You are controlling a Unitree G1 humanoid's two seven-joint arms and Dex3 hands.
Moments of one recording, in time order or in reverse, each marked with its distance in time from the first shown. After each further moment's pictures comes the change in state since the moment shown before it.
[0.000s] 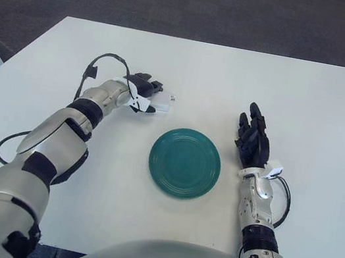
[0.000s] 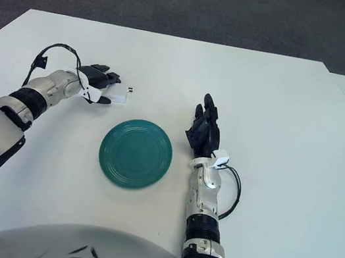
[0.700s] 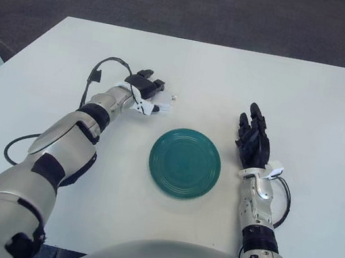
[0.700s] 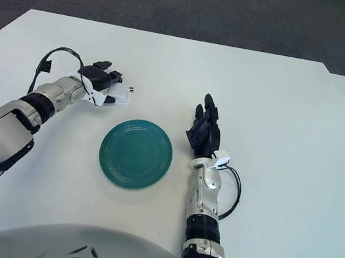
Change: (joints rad) left arm -0.008 -0.084 -0.032 0.108 0.052 0.084 0.231; right arm 0.001 0.002 -0.006 0.000 0.008 0.002 0.009
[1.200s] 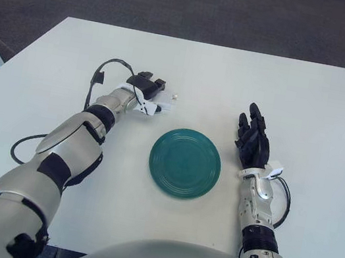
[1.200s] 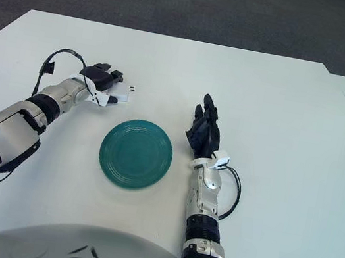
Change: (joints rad) left arm -0.008 -0.040 -0.001 0.042 -0.005 0.043 0.023; right arm 0.000 0.001 0.000 0.006 -0.004 -0.003 0.006
